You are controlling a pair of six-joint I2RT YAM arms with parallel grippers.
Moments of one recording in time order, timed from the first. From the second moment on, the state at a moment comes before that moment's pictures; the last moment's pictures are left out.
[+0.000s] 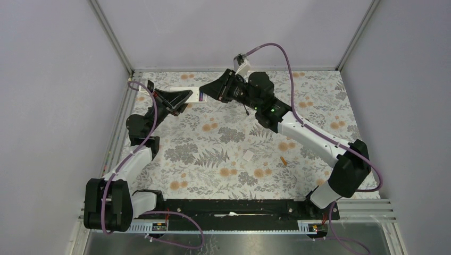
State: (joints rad) left arm -0.08 1.16 0.57 1.11 0.67 -1.77; right arm 0.77 1.57 1.38 0.21 -0.25 0.92
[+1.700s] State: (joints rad) left arm 0.02 1.09 0.51 0.83 0.94 -1.33; right arm 0.61 1.34 1.00 -0.76 0.17 0.61
